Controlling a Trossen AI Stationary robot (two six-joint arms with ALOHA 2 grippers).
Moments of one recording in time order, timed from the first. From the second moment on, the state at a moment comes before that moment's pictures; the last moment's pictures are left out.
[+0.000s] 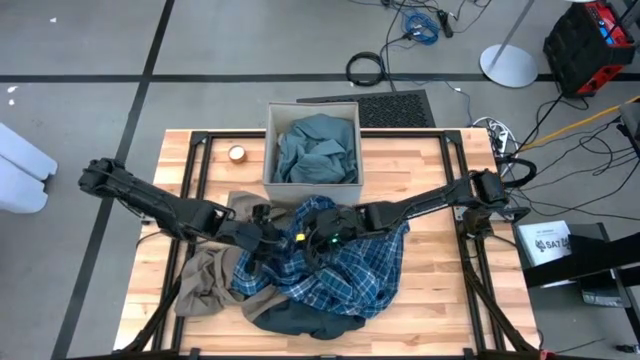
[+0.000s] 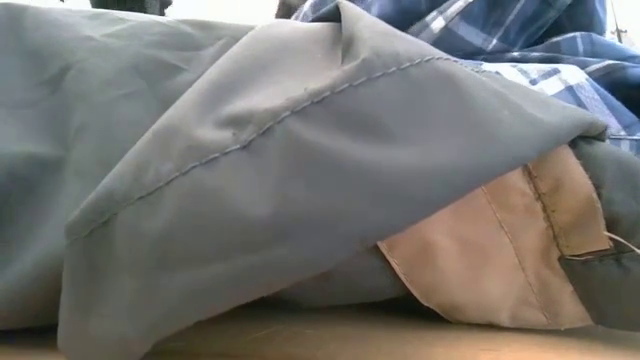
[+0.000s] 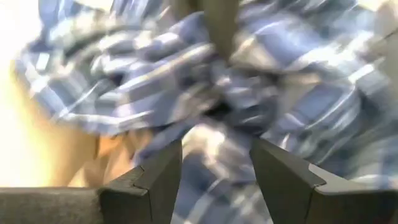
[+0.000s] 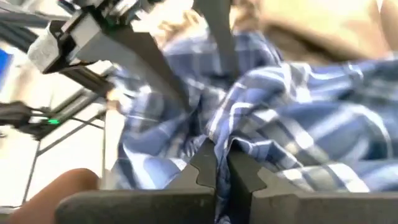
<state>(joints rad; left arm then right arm) -0.34 1.19 0.85 -0.48 -0.21 -0.12 0.16 1.85 1.37 -0.09 0.02 0.68</state>
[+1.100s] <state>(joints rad) -0.39 1.04 0.78 -0.51 -0.04 -0.47 0.24 1.69 1.37 -0.57 0.06 0.76</state>
